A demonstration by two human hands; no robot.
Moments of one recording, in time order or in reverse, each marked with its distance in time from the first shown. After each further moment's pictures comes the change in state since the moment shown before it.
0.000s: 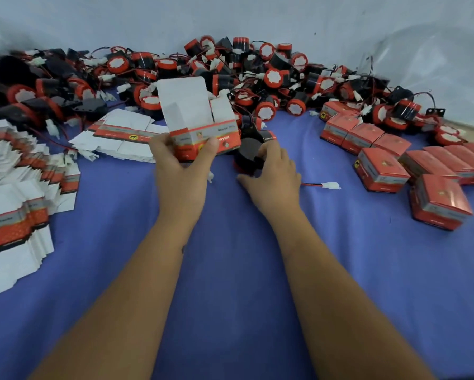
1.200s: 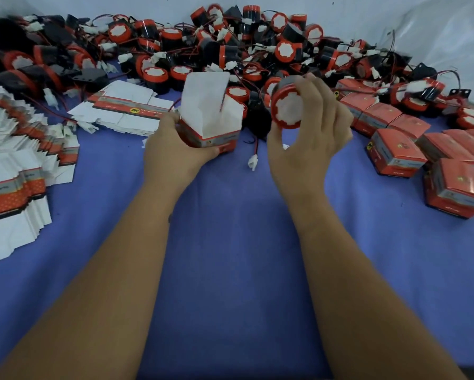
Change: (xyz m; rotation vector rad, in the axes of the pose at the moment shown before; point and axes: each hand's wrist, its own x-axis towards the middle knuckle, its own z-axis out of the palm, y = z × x) left_hand 0.025 -0.022 -0.021 0.430 -0.169 -0.029; right_hand -0.012 -0.005 -0.023 0.076 0.635 -0.325
